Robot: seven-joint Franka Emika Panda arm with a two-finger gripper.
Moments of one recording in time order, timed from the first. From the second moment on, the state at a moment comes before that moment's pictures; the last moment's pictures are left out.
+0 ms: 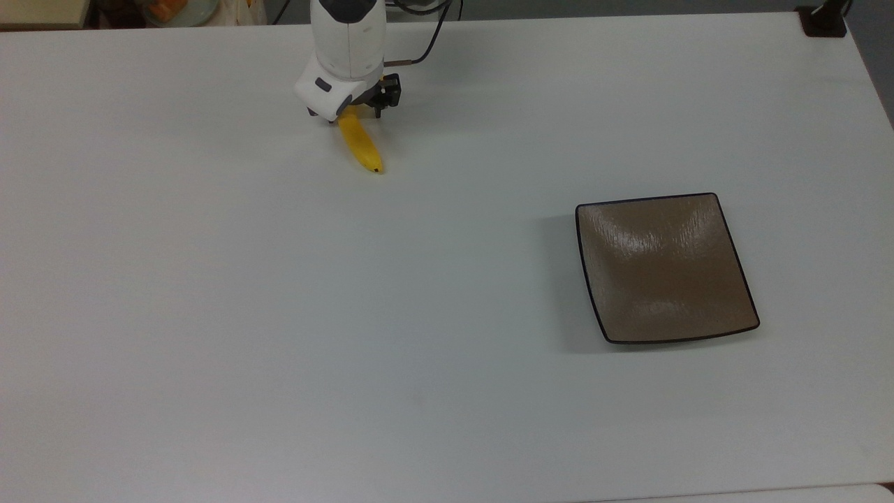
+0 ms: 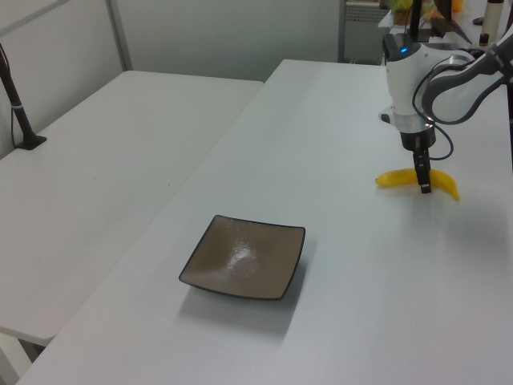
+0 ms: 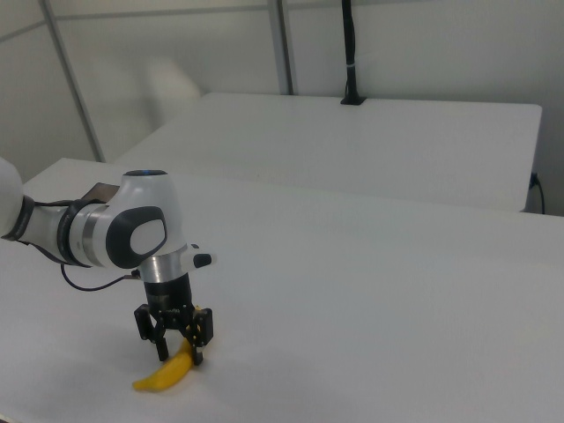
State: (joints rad) arm 0.03 0.07 0.01 -2.33 -0.16 2.16 -0.14
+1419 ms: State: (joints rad) arm 0.07 0.05 0.02 -2.03 0.18 2.04 -0.10
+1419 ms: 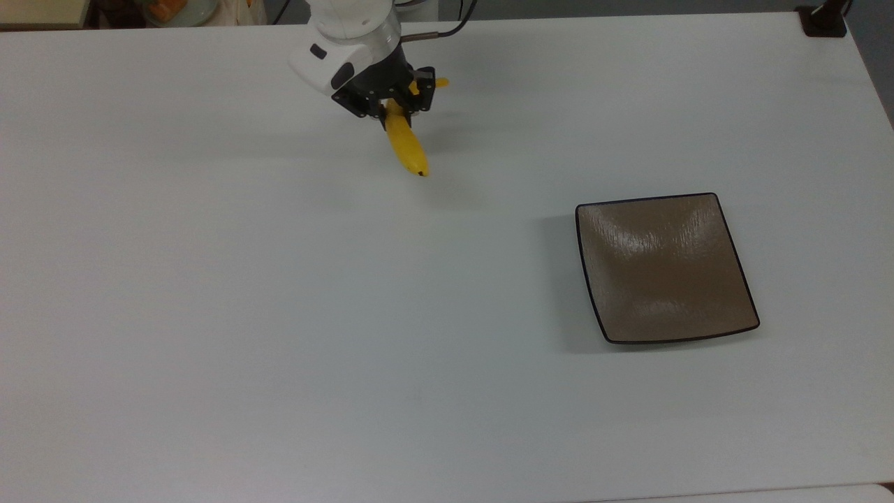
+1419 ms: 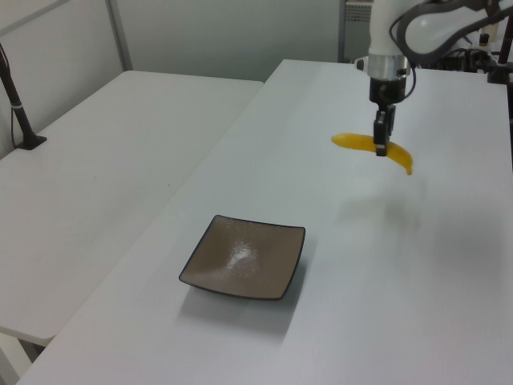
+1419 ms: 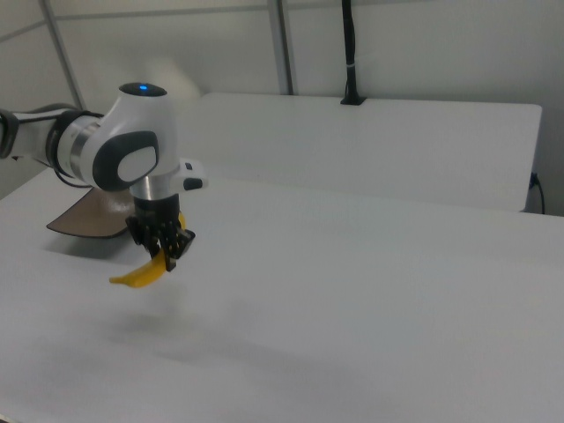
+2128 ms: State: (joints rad) arm 0.15 0.24 0.12 -1.68 0.33 2.04 0.28
